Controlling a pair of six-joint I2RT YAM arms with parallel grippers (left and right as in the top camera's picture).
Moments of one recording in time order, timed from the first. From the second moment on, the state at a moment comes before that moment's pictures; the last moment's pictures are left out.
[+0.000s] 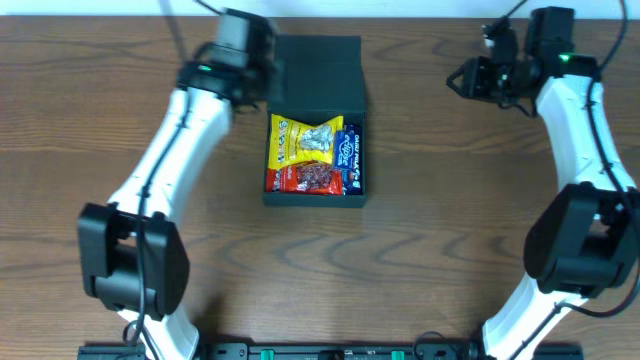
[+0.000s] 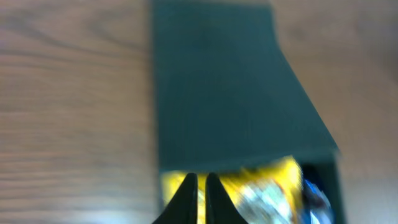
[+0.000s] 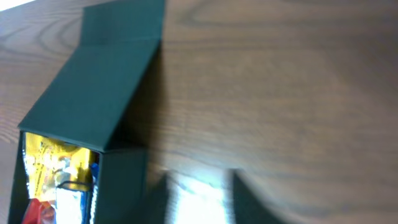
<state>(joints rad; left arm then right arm) -0.22 1.88 1.64 -0.64 0.12 -0.27 -0.10 1.98 1.71 -0.78 -0.50 0.05</state>
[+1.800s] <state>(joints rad) -0.03 2.24 1.65 -0.34 0.93 -0.53 0.06 2.33 1.69 -0.20 -1.31 0.23</state>
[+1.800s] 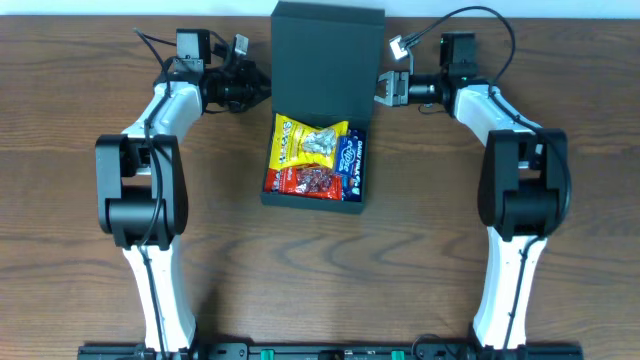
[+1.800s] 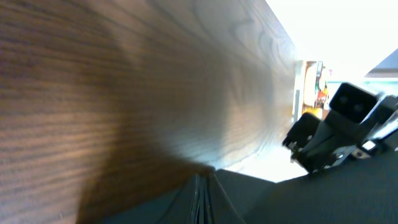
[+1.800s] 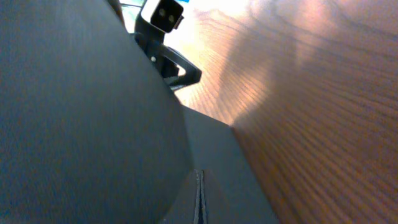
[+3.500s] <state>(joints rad) -0.19 1.84 1.20 -0.65 0.40 -0.39 0.10 2.10 1.64 -0.91 -0.50 -0.05</state>
